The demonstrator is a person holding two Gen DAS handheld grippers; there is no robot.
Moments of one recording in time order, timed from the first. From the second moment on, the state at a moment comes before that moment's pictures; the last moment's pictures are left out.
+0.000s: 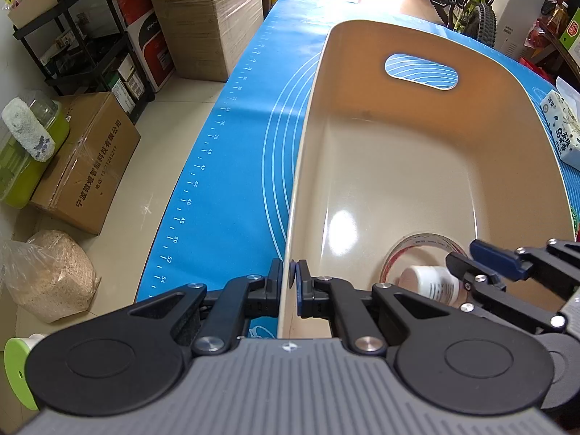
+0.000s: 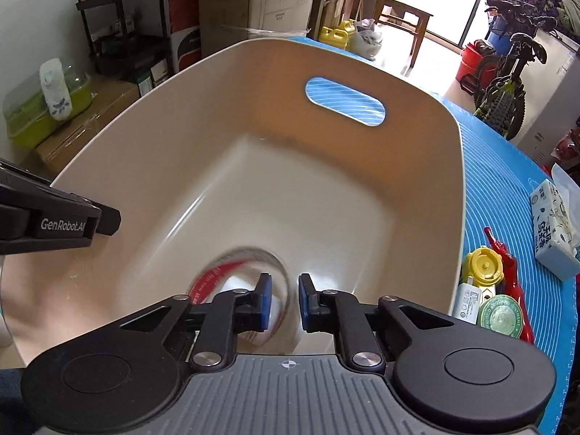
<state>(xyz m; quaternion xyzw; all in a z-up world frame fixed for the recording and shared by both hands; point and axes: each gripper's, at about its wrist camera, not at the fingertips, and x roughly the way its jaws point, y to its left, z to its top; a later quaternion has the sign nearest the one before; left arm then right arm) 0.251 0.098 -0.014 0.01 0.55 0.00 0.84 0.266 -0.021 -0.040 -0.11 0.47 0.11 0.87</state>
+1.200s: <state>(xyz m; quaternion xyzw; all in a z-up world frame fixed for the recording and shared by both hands) 0.252 0.096 -0.016 0.02 0.55 0.00 0.84 0.242 -0.193 -0.018 -0.05 0.40 -0.08 0.91</state>
